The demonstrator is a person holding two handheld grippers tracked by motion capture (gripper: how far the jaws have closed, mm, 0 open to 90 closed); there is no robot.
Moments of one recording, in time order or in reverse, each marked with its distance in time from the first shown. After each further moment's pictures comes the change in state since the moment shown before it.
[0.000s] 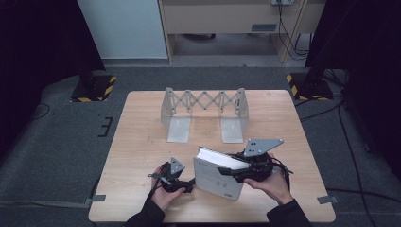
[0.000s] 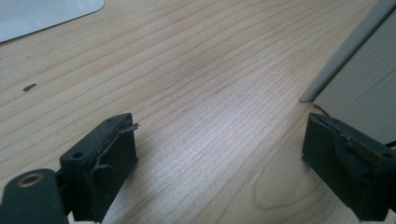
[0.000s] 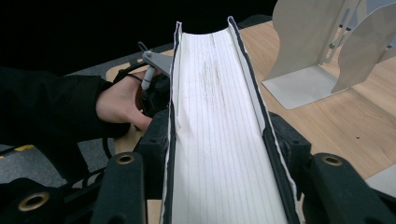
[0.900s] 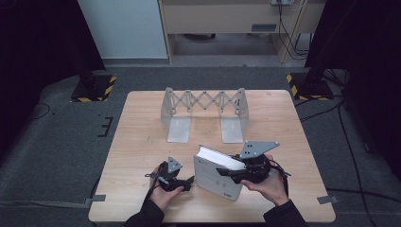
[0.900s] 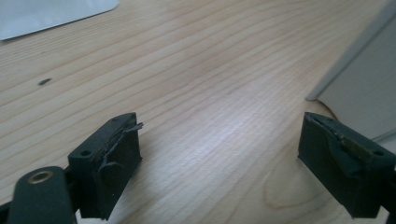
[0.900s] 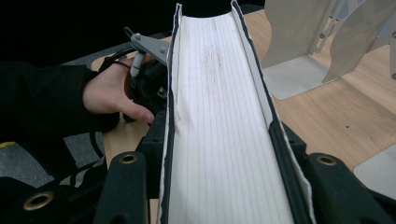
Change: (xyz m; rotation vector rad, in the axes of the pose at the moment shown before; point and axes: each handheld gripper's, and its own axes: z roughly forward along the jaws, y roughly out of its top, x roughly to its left) left arm 0.011 -0.002 -0.004 -0.014 0.021 -0.046; right arm 0.006 -0.001 0.006 0.039 -0.061 -0.001
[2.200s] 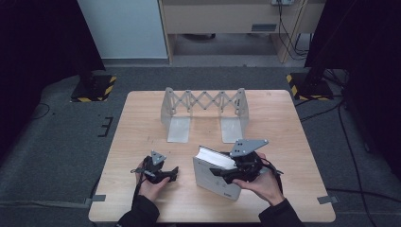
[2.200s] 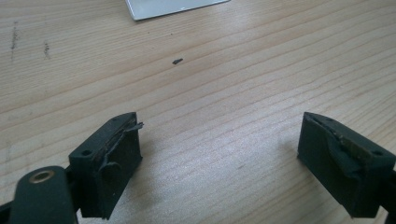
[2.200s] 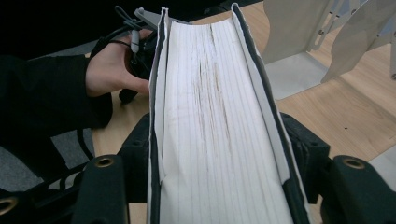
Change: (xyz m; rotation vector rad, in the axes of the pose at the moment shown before) left arm 0.044 -0.006 -0.007 0.004 0.136 -0.094; right arm 0.006 0.012 0.017 0.046 -0.038 -0.013
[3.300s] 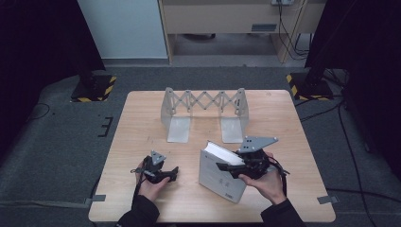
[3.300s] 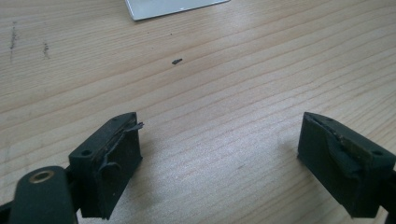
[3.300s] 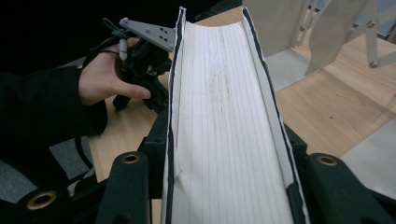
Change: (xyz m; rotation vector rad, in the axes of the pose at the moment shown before) left arm 0.001 0.000 0.000 0.001 -0.006 -0.004; right arm -0.012 -0.006 -0.015 -0.031 -0.024 0.083
